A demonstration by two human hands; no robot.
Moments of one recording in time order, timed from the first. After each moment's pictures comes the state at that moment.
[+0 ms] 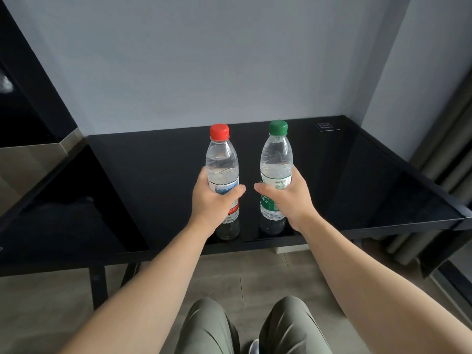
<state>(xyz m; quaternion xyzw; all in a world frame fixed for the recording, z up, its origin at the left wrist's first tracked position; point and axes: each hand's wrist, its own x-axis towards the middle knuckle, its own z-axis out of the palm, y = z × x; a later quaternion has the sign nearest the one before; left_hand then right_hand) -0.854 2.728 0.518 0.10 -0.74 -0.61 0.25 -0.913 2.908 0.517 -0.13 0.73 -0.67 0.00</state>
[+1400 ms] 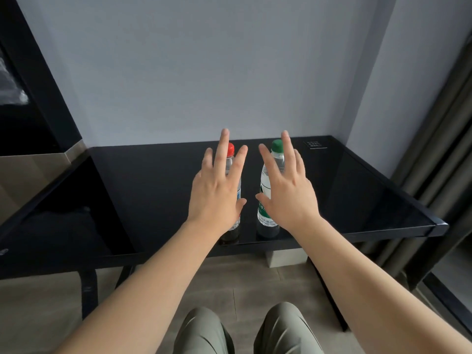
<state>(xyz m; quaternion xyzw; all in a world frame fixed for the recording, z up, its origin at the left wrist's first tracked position) -0.805 2.742 0.586 -0.02 -0.95 0.00 0.32 -0.863 2.910 0.574 -0.24 0.92 -0.14 -0.29</state>
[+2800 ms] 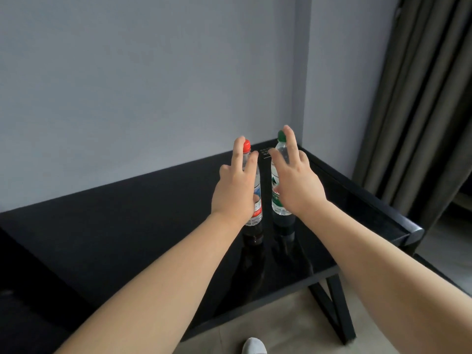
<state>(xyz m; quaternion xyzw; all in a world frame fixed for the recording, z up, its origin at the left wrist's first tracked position) -1.015 2.891 0.581 -0.10 -0.95 -0.08 0.28 -1.038 3.048 0.567 -0.14 0.94 -0.15 -0.27</state>
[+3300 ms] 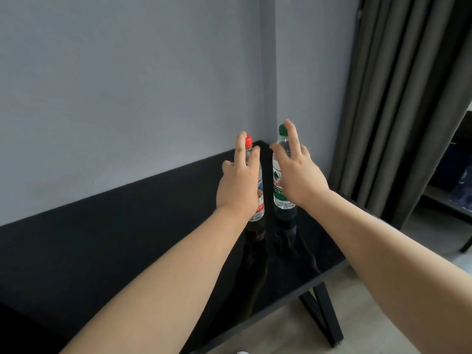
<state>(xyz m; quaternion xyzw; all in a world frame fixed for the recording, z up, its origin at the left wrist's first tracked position) -1.063 2.958 0.581 -0.14 -0.95 -0.10 0.27 -1.084 3.118 0.566 -0.10 0.95 -0.13 -0.28</state>
